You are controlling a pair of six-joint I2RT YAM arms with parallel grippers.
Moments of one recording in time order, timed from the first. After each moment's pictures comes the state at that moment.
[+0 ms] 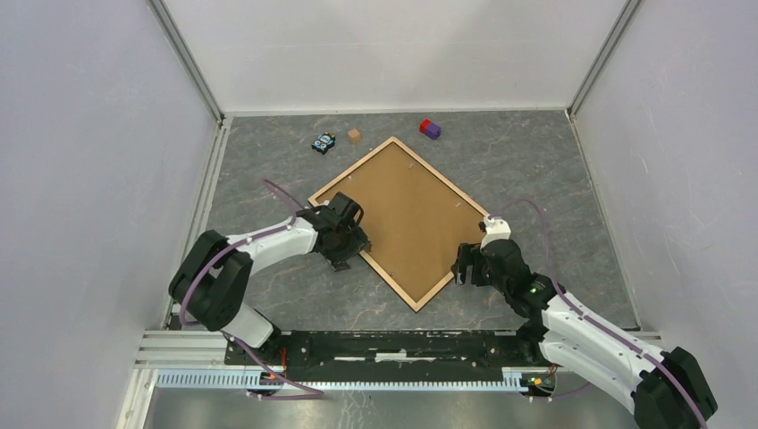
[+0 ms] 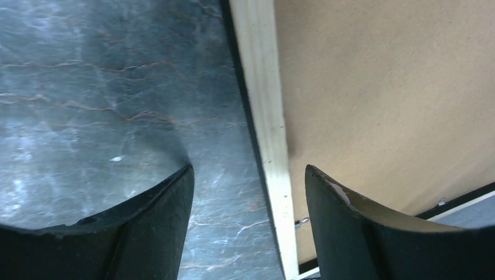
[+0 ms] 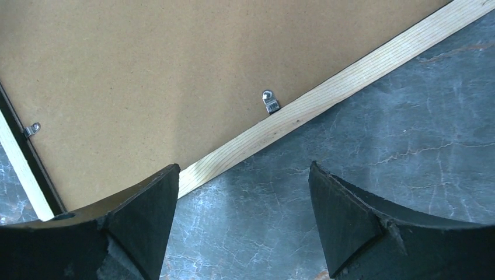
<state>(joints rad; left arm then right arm) -0.63 1.52 0.81 -0.50 -0.04 -1.20 0.63 0.77 0.26 -0.20 0.19 0.45</state>
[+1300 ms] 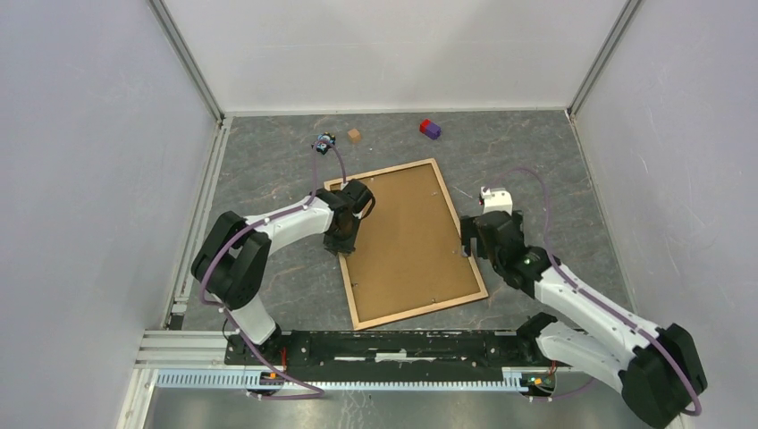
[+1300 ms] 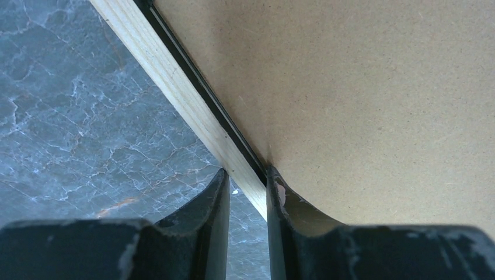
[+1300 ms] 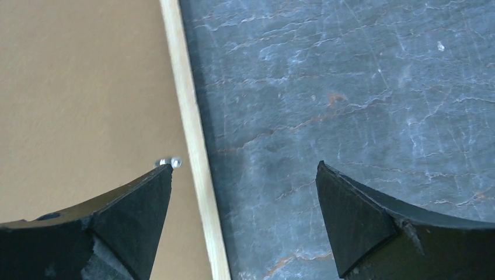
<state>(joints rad) -0.64 1.69 1.05 -0.73 -0.17 -0.38 0.62 0.89 0.50 -0.32 0.47 0.29</state>
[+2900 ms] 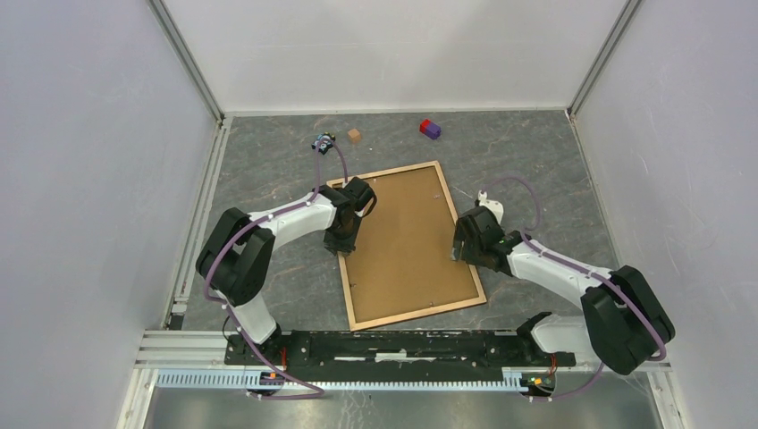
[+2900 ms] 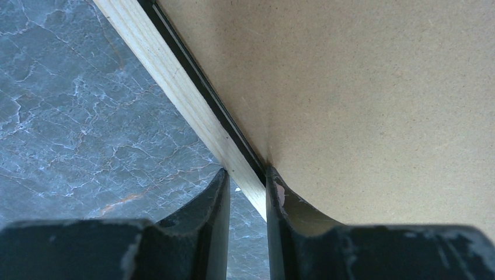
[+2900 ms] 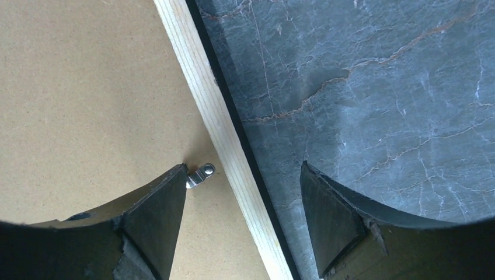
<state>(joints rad) -0.64 1.73 1.10 -0.78 -0.16 -0.35 0.56 1.29 0.58 -0.34 0.29 0.65</state>
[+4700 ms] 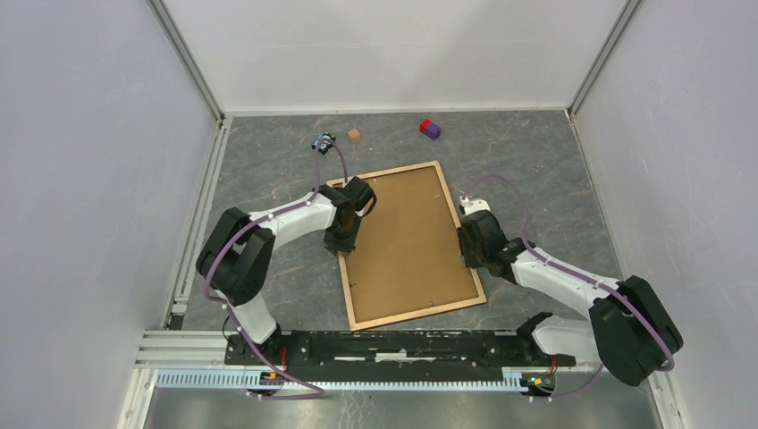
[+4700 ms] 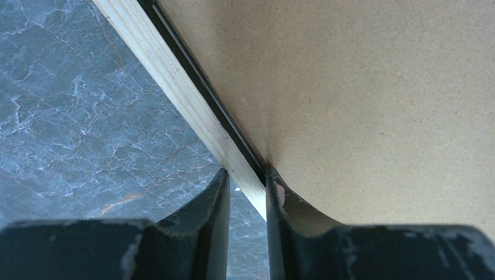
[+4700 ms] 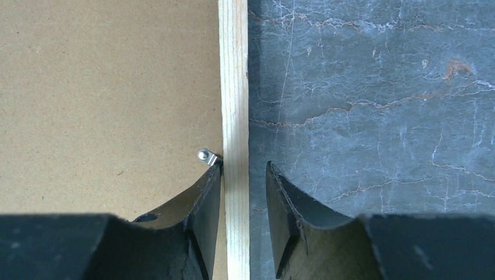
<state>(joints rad) -0.63 1.73 1.10 -0.78 -0.15 -0.35 0.57 1.22 0.52 -0.27 0.26 0.28</state>
